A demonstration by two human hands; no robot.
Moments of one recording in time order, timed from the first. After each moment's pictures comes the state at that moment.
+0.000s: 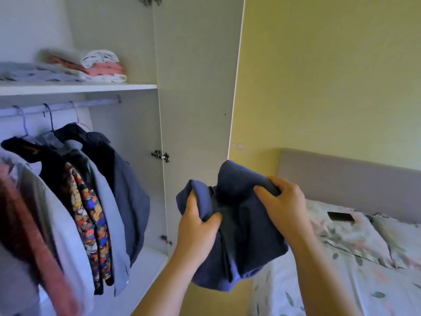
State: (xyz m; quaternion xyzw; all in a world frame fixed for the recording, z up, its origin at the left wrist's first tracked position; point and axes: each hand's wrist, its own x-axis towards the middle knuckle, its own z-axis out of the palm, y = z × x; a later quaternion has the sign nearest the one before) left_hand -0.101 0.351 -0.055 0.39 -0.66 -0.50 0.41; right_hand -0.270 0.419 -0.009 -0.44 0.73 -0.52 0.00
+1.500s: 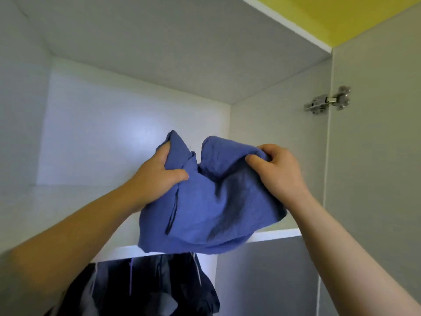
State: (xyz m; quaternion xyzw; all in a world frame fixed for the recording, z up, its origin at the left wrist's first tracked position) left_hand 0.100 -0.118 0.242 0.52 -0.61 -0.09 0.59; right_hand -0.139 -0.182 0.271 -0.74 0.32 -0.59 0.06
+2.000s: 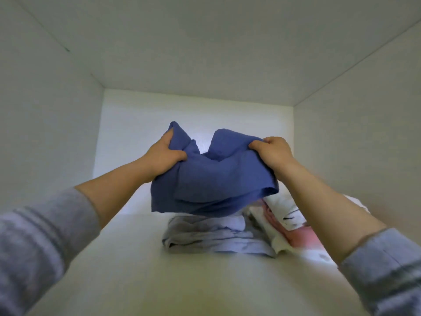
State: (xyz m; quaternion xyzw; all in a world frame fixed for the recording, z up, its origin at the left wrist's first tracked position) left_hand 0.244 -0.250 0.333 0.64 -0.52 0.05 0.56; right_hand 0.030 -0.404 0.352 -0.75 0.24 -0.55 0.28
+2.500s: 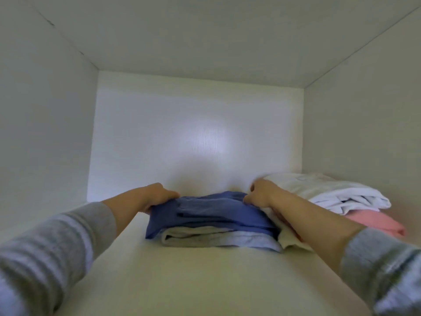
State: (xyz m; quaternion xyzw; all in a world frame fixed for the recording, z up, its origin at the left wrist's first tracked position) left_hand 0.302 -0.308 0.244 0.81 -0.36 -0.15 0.43; right_hand 0.074 -0.463 0.268 -0.88 0.41 -0.23 0.08
